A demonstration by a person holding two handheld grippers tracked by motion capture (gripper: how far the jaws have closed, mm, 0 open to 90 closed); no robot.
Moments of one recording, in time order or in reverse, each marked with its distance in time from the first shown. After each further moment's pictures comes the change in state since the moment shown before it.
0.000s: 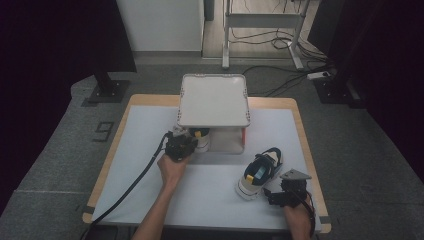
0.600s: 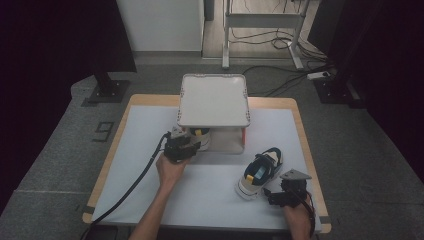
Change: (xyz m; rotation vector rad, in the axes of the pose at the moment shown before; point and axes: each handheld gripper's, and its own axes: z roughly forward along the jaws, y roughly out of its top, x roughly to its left) left arm -0.006 0.001 -0.023 0.000 -0.095 0.057; right arm 0.000 0.000 0.000 0.000 -0.001 0.000
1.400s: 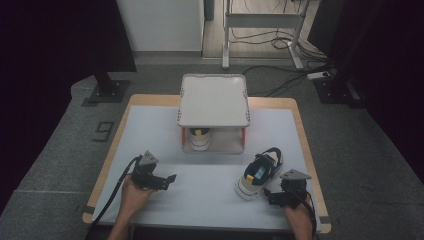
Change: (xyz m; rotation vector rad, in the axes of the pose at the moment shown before) left arm 0.036 -0.081 -0.077 0.127 -0.018 0.100; right arm 0.000 0.000 0.000 0.002 -0.002 -0.001
